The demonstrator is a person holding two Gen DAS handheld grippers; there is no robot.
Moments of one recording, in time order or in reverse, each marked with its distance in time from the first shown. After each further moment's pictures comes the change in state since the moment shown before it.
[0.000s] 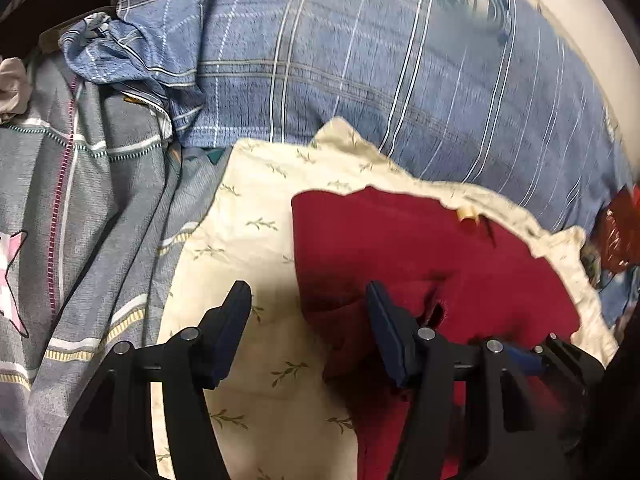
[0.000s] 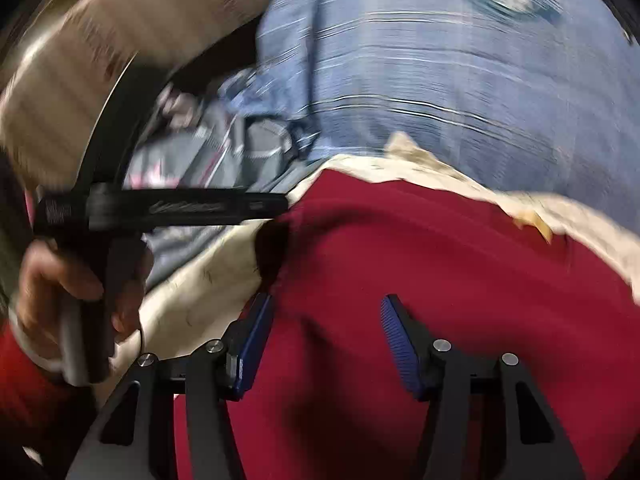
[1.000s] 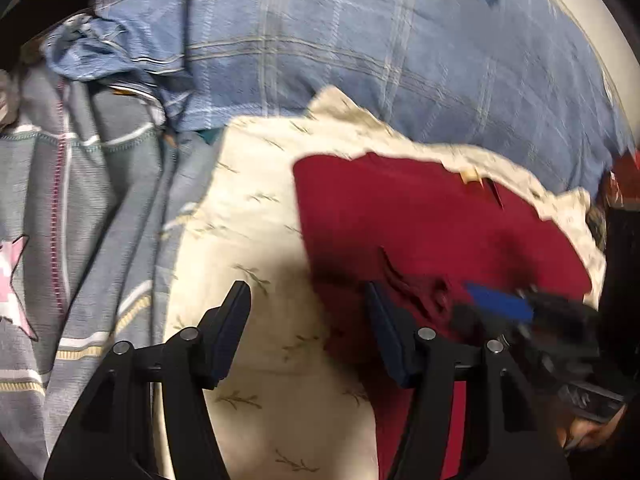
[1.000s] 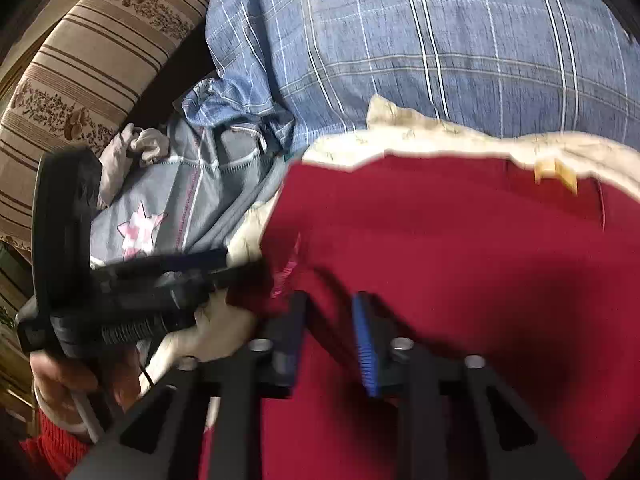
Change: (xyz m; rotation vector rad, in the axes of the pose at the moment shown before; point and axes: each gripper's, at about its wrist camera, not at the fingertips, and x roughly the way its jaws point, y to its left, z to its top) left arm -0.006 0.000 -0.007 0.060 0.073 0.005; right arm 0.009 -0.051 0.008 0.333 0.035 0.139
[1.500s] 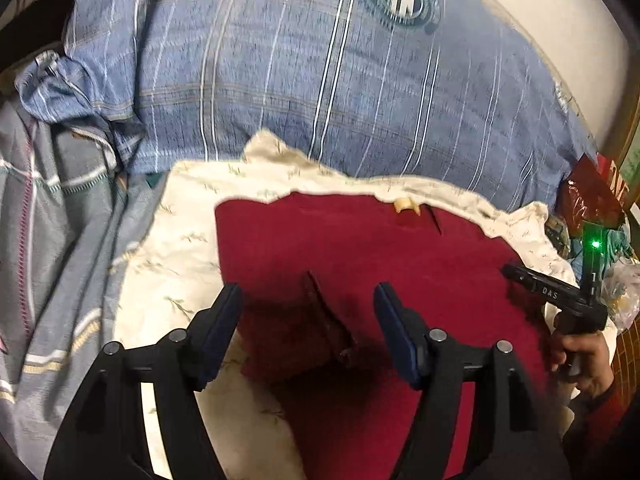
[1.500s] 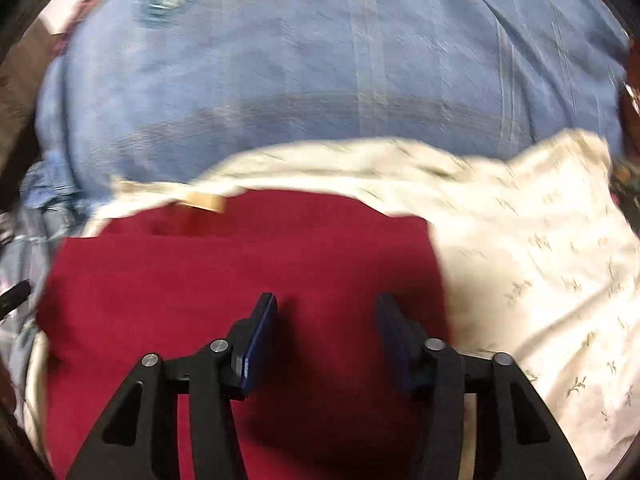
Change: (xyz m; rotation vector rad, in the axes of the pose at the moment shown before) left arm -0.009 -0.038 0.004 0.059 -0.103 -0.130; right arm -0.109 -0.173 -0.028 0.254 -0.121 -0.544
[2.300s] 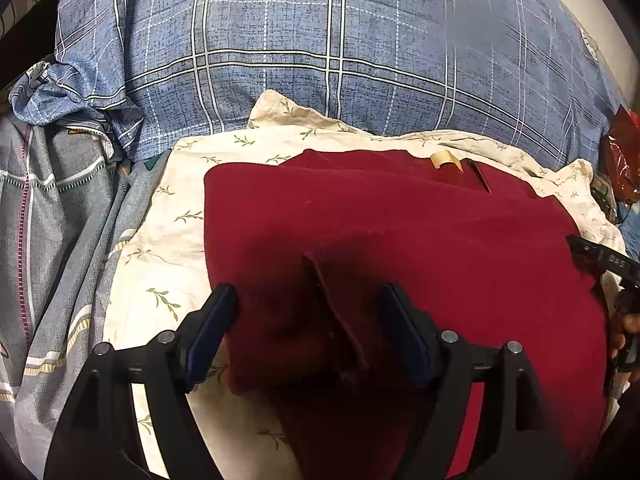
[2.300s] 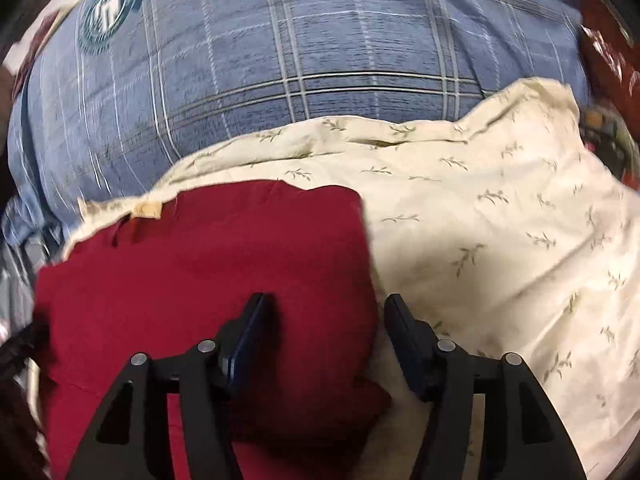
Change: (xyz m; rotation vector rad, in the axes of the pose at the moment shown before) left arm 0.038 -0.014 -0.012 0.080 0.057 0.163; right arm -0.019 -0.033 0.002 0.107 0.000 -0.076
